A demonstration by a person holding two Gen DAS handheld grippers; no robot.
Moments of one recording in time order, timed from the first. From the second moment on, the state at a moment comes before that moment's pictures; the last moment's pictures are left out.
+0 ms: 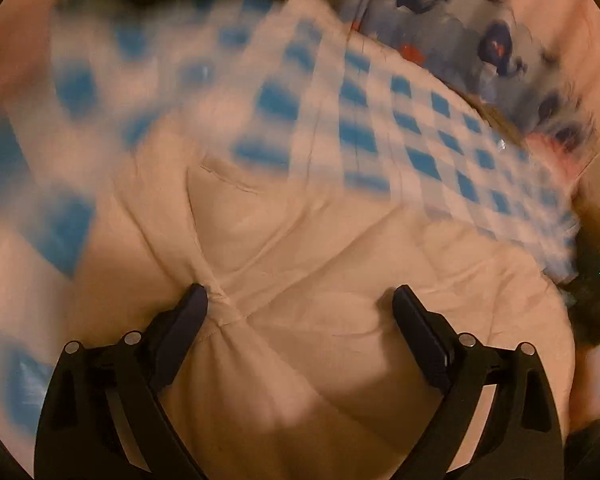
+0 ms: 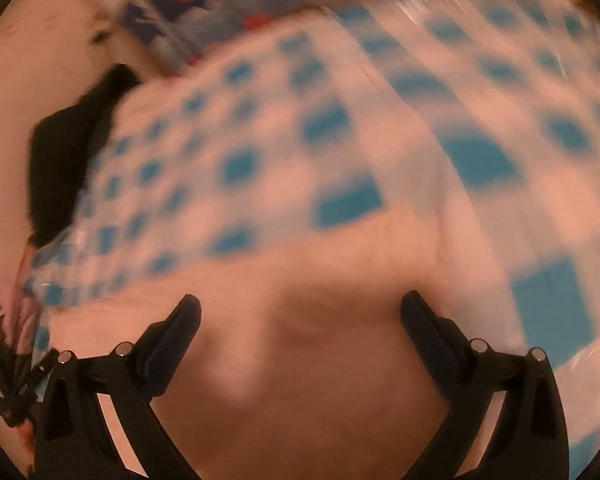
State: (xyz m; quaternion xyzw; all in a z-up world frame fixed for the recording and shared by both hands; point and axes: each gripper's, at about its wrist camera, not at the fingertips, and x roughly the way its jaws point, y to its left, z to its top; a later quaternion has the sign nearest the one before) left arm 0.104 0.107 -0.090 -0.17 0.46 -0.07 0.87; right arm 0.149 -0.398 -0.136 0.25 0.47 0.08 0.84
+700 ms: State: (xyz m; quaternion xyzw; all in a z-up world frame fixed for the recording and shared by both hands) left arm 0.066 0.122 -0.056 -0.19 0.39 -0.04 0.90; right arm 0.074 -0.403 -0.074 0.23 0.38 0.08 0.89
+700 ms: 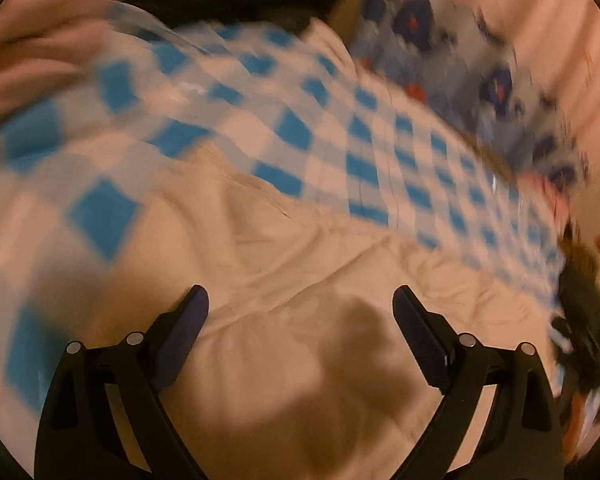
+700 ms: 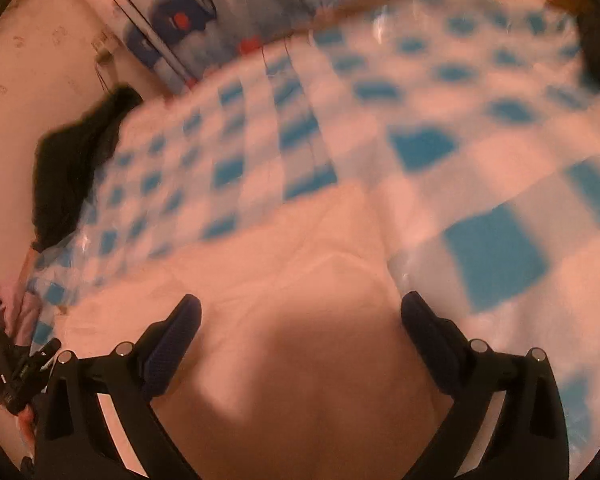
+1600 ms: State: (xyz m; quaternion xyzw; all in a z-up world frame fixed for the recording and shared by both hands) left arm -0.112 0.210 -0.101 -0.53 0.44 -0.24 0.69; right arm -0.058 -0.112 -0.061 0.30 0.46 0.40 0.73
